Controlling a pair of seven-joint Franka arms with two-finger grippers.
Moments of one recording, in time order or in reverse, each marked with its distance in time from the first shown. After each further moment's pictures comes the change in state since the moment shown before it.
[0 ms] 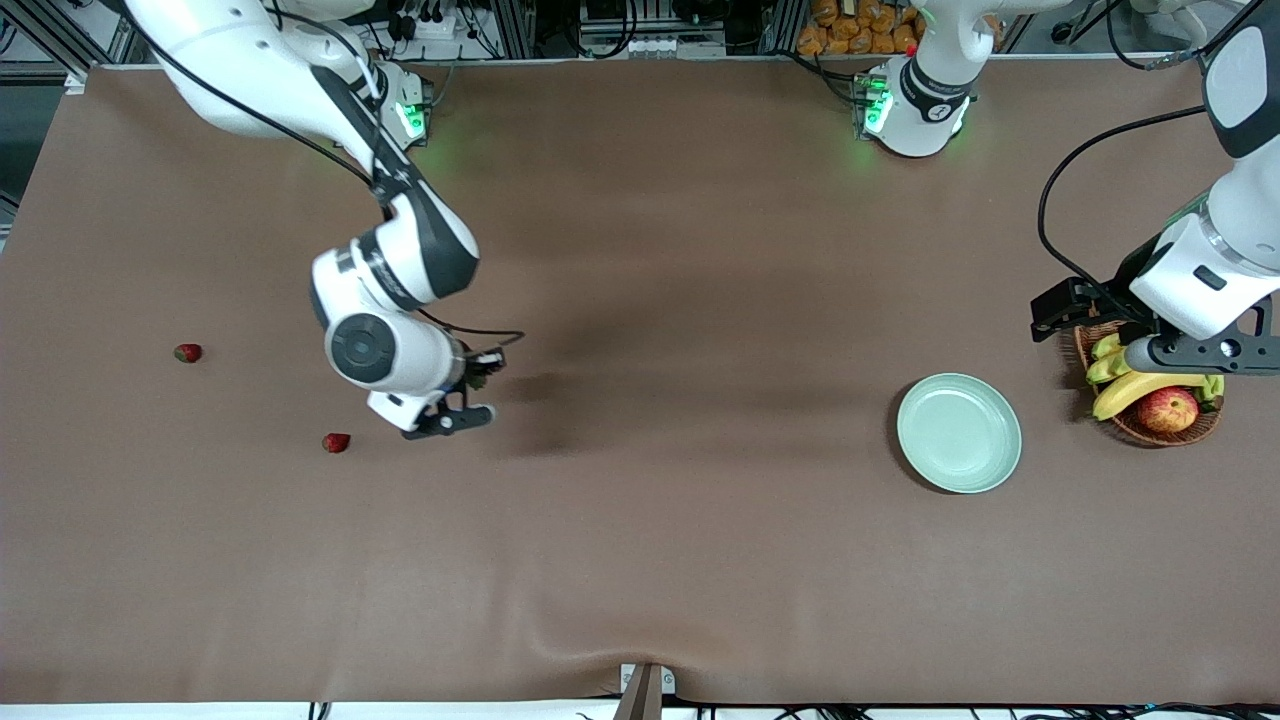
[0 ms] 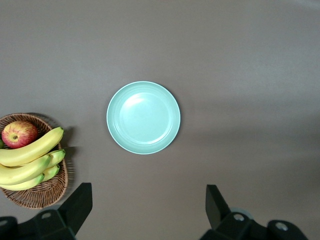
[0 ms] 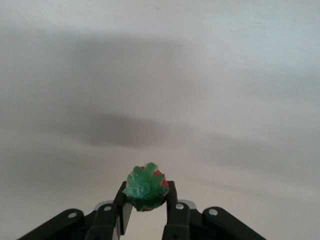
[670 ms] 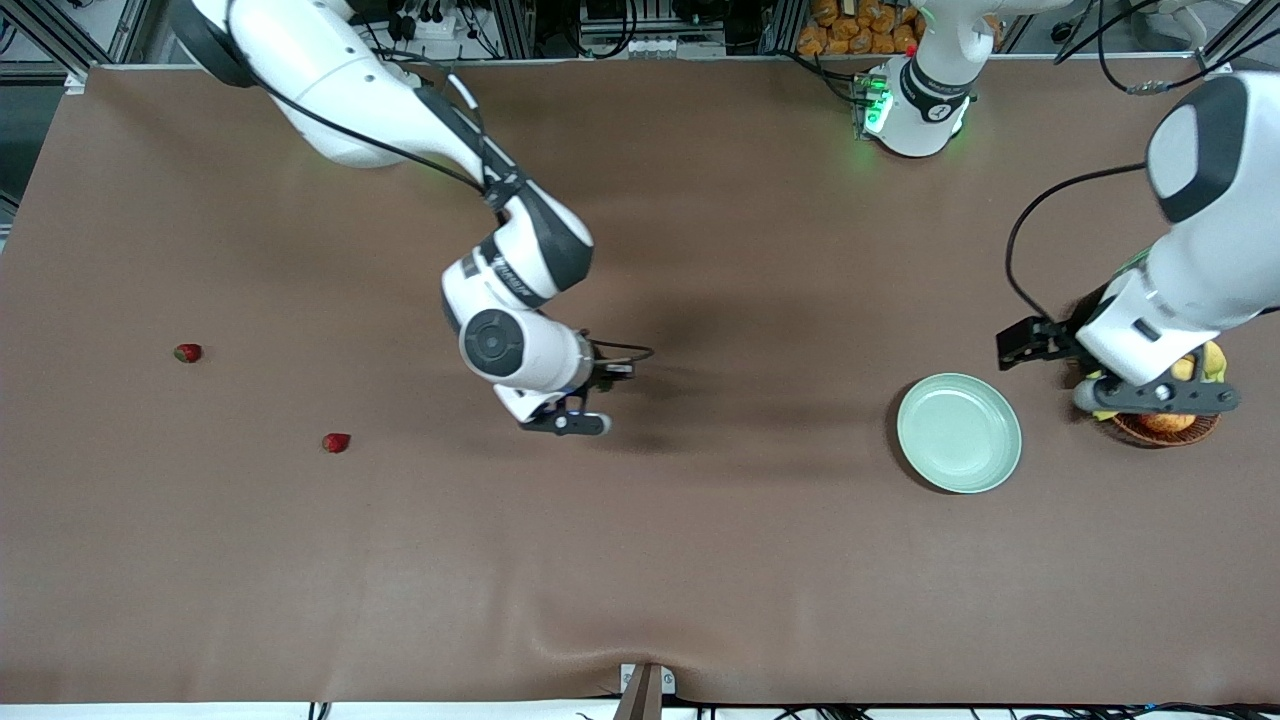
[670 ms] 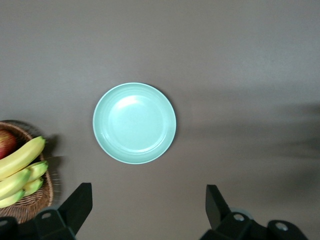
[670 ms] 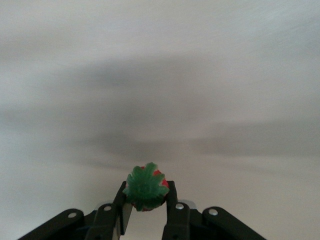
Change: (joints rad) left arm -0.022 0.084 -0.004 -0.043 0.000 0.094 -0.002; right arm 0.228 0.192 0.001 0.248 0.190 0.161 0.394
